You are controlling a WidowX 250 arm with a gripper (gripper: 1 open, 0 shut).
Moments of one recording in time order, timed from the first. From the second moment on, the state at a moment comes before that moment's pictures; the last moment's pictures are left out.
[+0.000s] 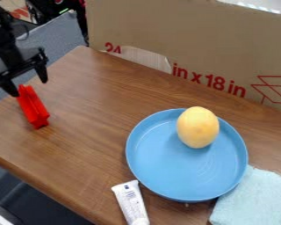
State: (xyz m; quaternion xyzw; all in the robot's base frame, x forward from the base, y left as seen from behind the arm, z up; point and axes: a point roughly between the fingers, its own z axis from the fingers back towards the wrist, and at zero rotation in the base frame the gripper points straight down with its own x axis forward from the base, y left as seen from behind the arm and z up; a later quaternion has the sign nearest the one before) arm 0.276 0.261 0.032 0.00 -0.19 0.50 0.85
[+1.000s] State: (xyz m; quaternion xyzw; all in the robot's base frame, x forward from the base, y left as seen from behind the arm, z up) arm 0.275 0.270 0.008 0.08 -0.19 0.49 0.85
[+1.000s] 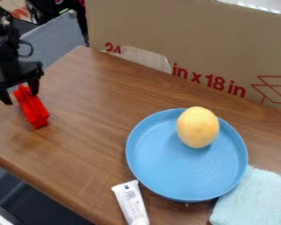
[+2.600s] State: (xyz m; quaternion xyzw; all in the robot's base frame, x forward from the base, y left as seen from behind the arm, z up) arm 0.281 0.222 0.007 0.08 -0.10 0.49 0.86
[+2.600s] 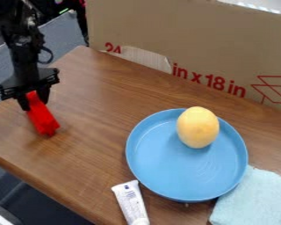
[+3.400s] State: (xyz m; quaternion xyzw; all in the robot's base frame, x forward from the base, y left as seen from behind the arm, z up) arm 0.282 0.225 0.011 0.06 -0.09 0.49 0.87
